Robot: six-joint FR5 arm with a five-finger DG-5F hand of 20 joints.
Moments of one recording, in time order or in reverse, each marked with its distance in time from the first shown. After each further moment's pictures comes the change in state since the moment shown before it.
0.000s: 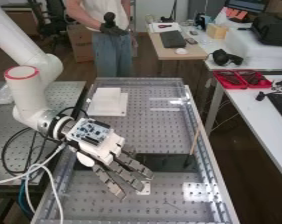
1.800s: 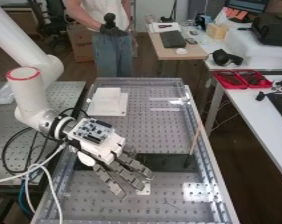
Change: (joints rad) arm 0.010 -0.011 -0.005 0.024 0.015 -0.060
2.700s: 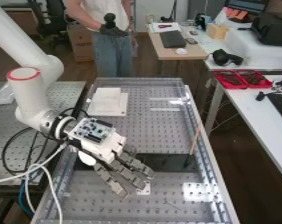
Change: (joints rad) arm 0.000 0.000 0.001 0.008 -0.007 -0.006
